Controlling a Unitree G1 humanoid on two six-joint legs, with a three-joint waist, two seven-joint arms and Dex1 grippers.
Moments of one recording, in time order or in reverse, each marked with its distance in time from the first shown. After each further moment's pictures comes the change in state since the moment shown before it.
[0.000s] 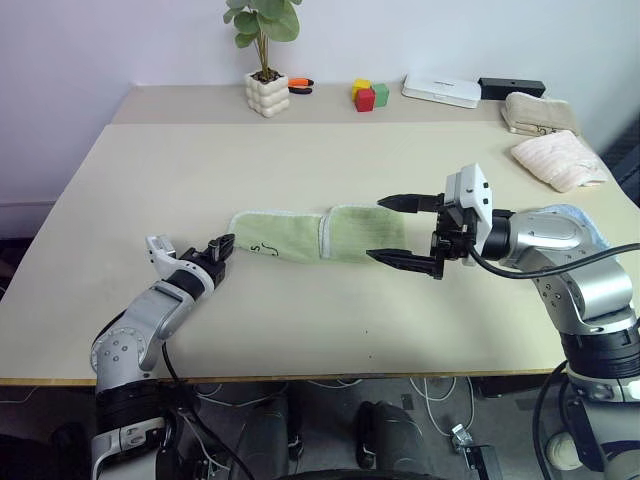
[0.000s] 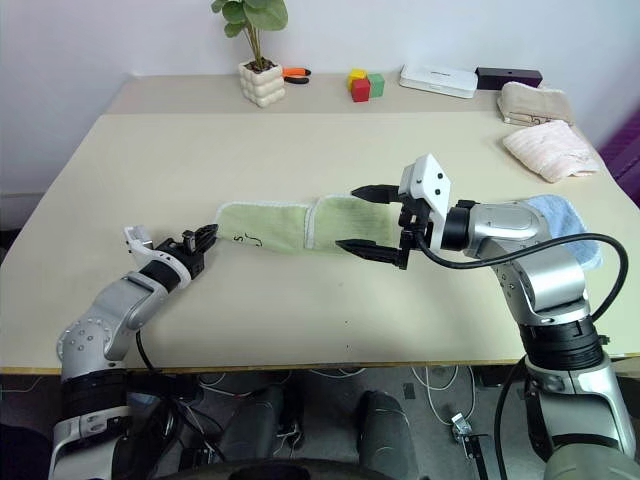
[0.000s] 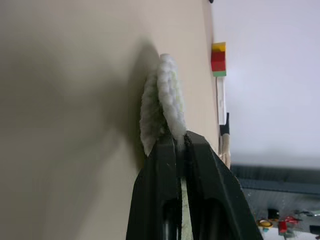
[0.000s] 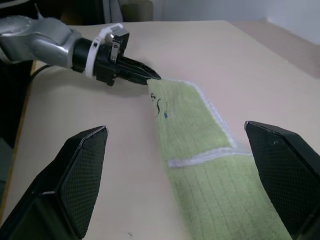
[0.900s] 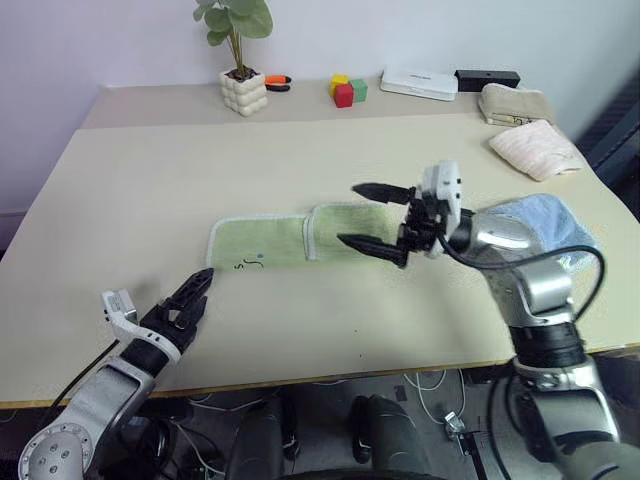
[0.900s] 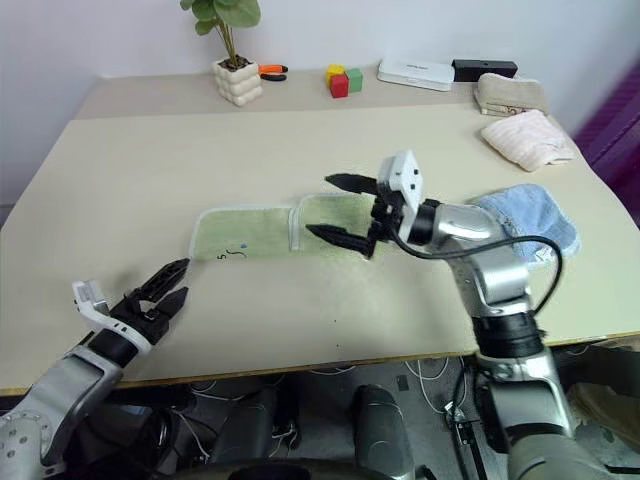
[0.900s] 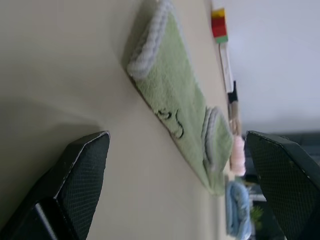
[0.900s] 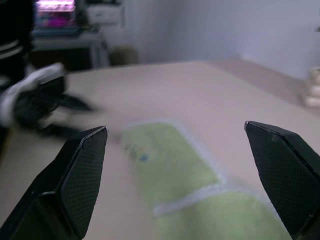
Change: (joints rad) left arm 0.462 0.050 0.058 -0.394 -0.138 -0.016 -0.069; right arm 0.000 0.136 0.036 0.050 -0.018 -0.048 0.043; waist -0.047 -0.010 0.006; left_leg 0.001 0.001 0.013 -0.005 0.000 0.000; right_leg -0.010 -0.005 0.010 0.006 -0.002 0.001
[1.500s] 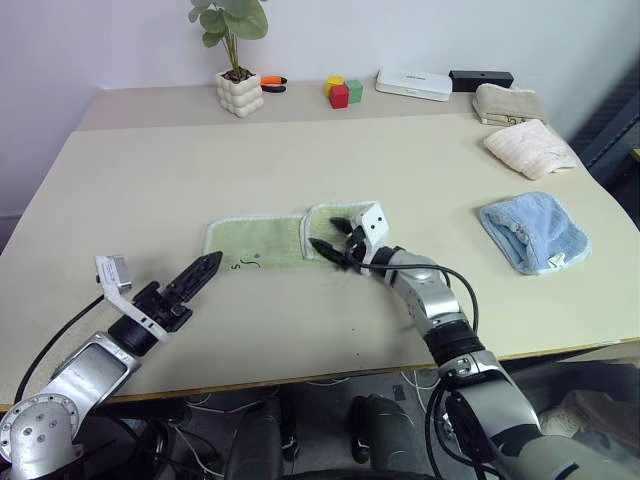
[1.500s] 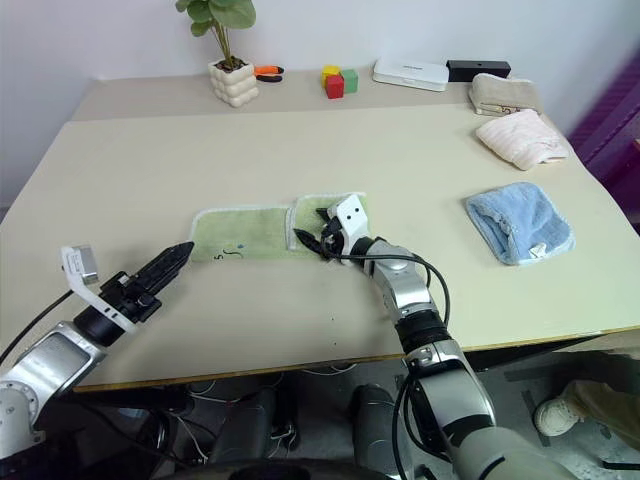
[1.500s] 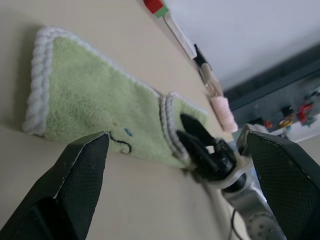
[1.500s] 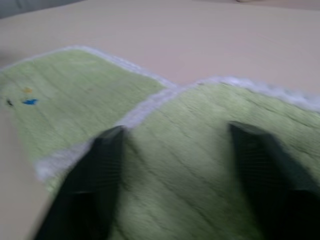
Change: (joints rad) left arm -0.087 0.114 0.075 -0.043 0.227 0.154 -0.326; right arm -0.110 0.459 0.079 0.704 -0.341 -0.431 -0.408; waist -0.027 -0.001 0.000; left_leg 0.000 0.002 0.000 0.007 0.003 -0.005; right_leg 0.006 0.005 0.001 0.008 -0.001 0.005
